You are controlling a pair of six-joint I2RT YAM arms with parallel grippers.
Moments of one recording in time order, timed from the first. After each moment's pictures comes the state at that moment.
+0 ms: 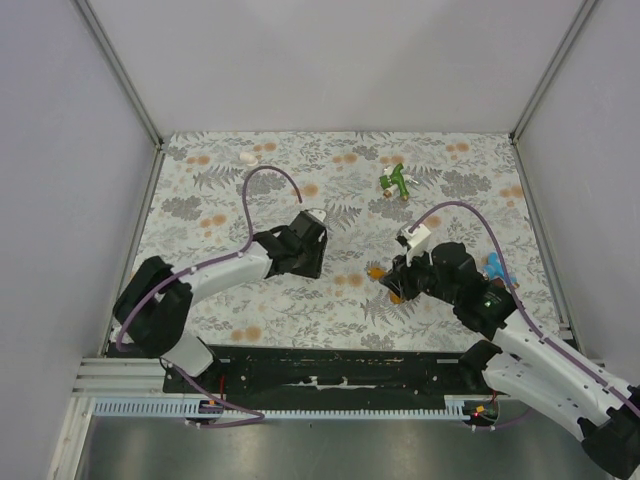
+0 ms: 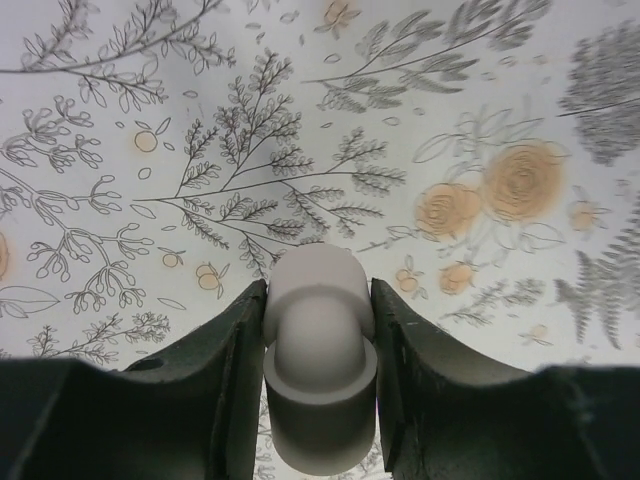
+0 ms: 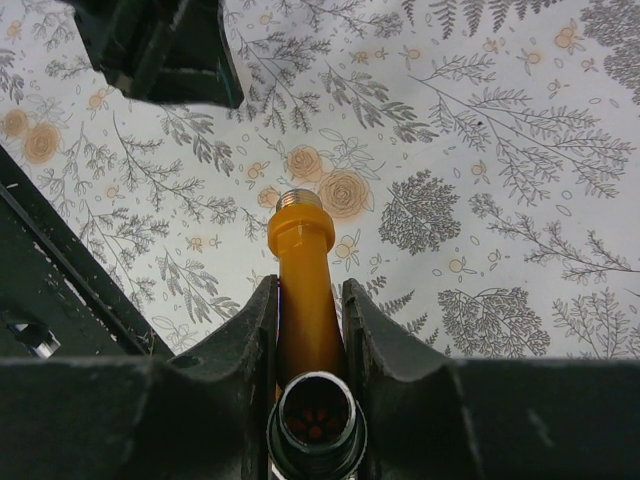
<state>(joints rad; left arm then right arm) -0.78 1.61 0.97 -0.41 -0.16 -0.45 0.66 0.75 0.56 -0.29 -0.15 0.11</state>
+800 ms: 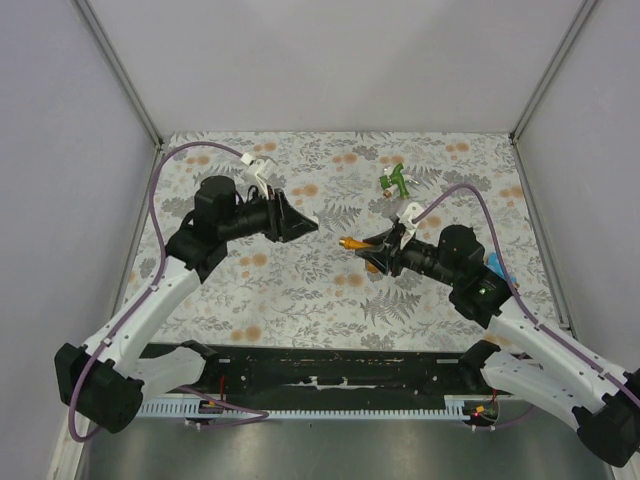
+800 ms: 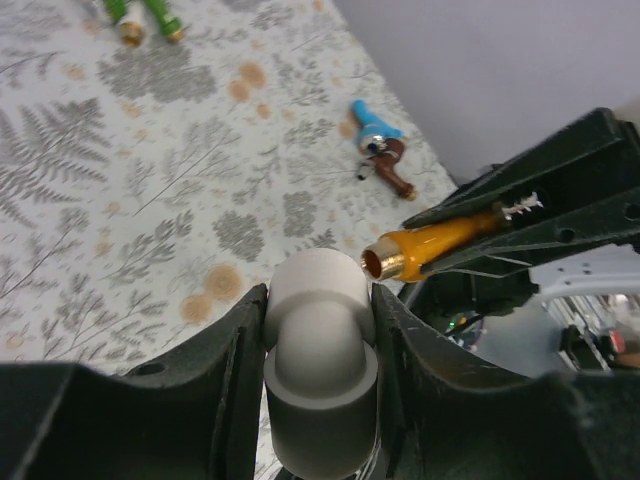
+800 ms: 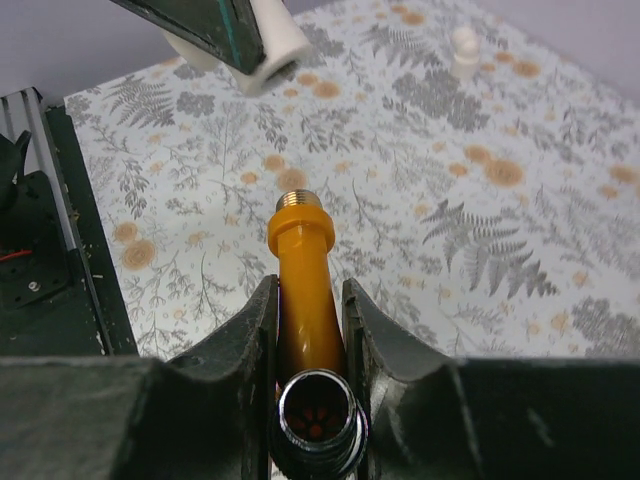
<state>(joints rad) -0.45 1.09 0.97 -0.23 0.55 -0.45 0.66 0.85 0.64 0.07 -0.36 0.01</state>
